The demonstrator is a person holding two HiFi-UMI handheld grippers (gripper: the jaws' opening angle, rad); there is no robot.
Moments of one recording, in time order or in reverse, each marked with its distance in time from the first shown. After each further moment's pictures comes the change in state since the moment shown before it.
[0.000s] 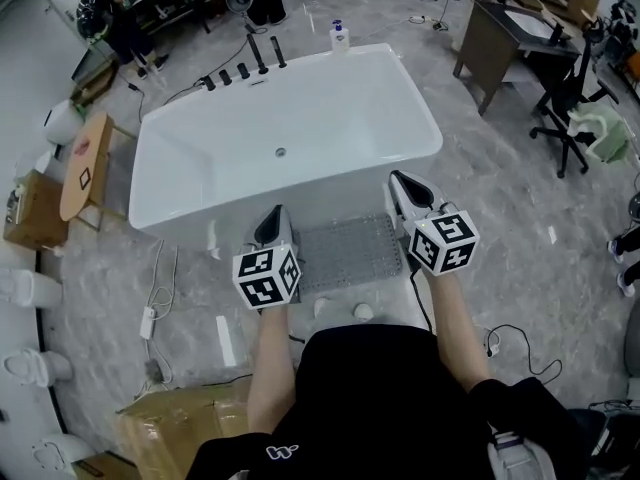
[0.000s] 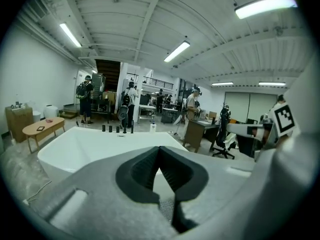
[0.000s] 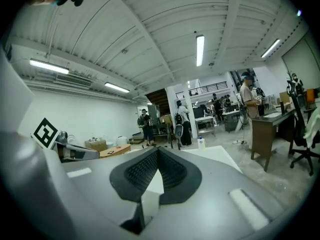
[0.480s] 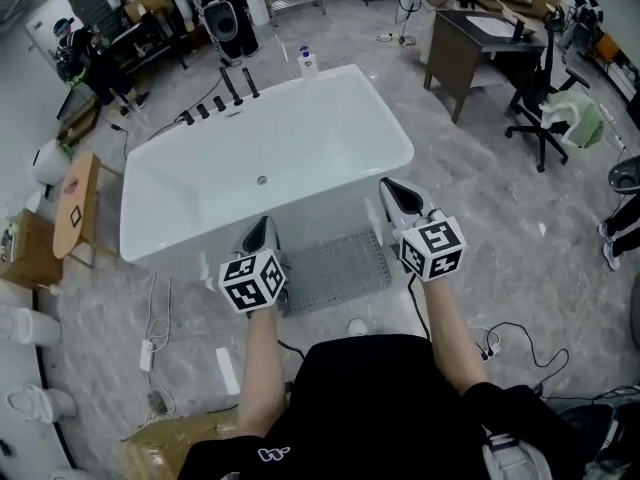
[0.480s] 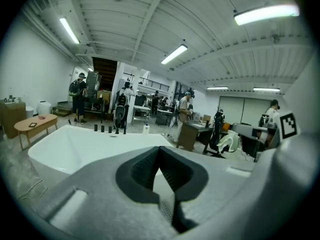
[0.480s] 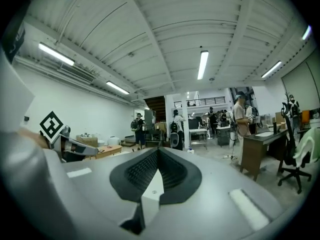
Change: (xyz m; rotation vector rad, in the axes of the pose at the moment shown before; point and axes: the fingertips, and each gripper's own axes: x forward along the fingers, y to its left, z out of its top) left arm 0.005 -0.023 0.002 -0.010 -0.007 -0.065; right arm -0.046 -0.019 0.016 -0.112 -0.074 -0.078
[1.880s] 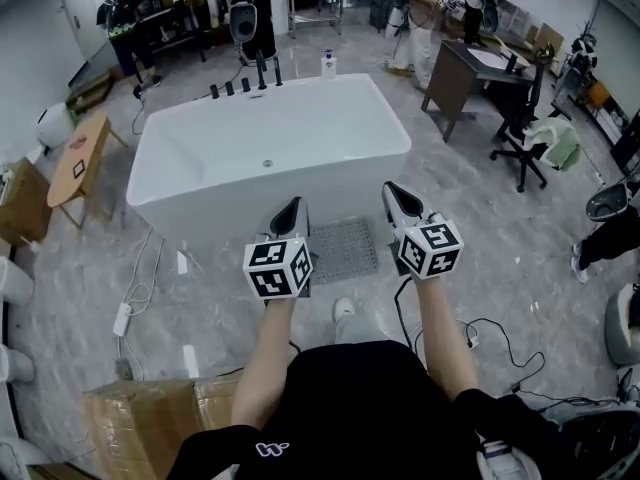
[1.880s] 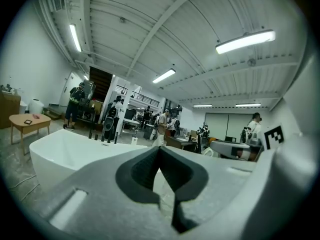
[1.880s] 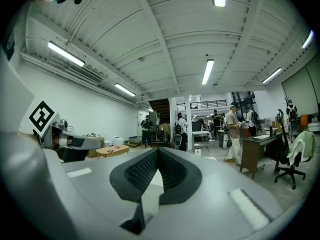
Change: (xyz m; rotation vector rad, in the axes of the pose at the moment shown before) left arm -0.220 -0.046 -0.030 -0.031 -0.195 -0.147; right arm -0.144 0.177 -0.001 -0.031 -0.012 0.006
